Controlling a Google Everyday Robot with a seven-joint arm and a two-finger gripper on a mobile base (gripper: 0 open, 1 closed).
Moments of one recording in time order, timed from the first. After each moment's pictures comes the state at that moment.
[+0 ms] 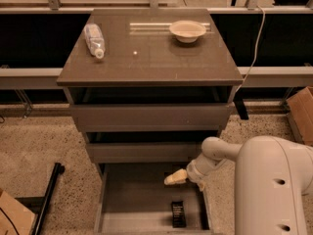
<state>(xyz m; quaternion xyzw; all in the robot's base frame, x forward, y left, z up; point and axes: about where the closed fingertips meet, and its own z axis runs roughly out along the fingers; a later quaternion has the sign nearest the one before) 0.547 -0.136 0.323 0.04 -0.97 -0.25 0.06</state>
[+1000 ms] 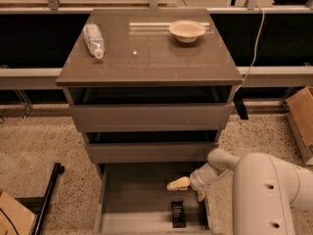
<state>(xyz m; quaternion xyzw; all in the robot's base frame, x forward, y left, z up) 0.537 -0.142 0.259 0.00 -0.95 -0.31 0.10</state>
